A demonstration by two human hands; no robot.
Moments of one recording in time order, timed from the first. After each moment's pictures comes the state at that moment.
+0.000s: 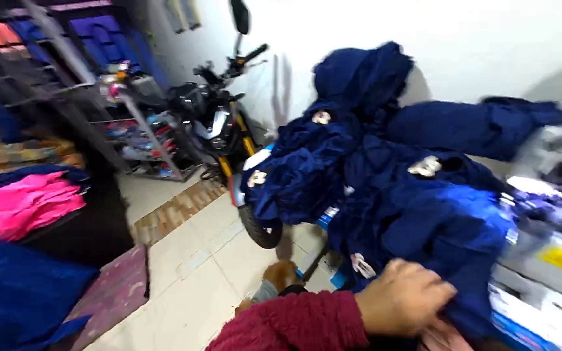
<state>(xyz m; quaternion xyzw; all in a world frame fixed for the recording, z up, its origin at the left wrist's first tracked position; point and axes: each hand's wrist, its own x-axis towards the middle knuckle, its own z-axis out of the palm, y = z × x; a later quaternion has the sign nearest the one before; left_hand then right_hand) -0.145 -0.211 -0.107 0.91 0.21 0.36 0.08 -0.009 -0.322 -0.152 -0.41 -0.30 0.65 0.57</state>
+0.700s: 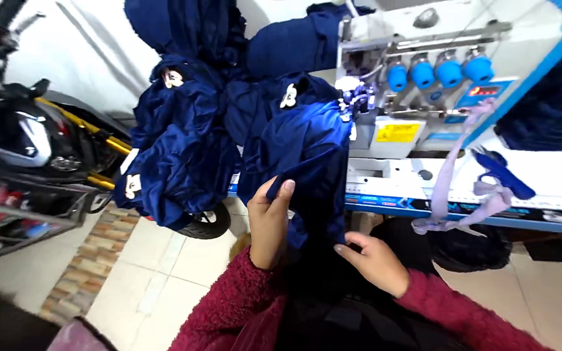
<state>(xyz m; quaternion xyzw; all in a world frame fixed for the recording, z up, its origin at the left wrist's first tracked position) -0.168 -0.201 -0.057 0.57 0.29 0.54 0.54 -0.002 -0.336 -0.156 -0.67 -0.52 0.35 0.41</state>
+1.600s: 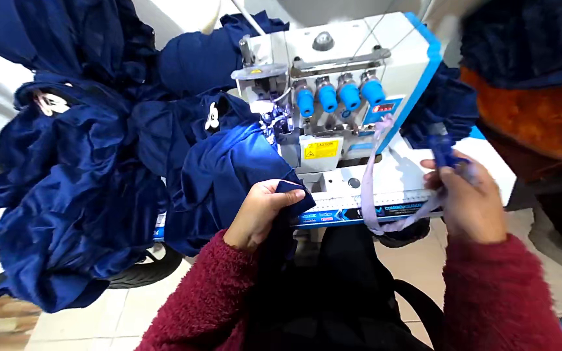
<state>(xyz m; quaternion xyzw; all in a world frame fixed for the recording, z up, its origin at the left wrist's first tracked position) -0.063 -0.167 -0.040 0.58 0.30 0.16 0.74 0.196 -0.385 -0.089 -0.75 -0.30 0.07 0.59</state>
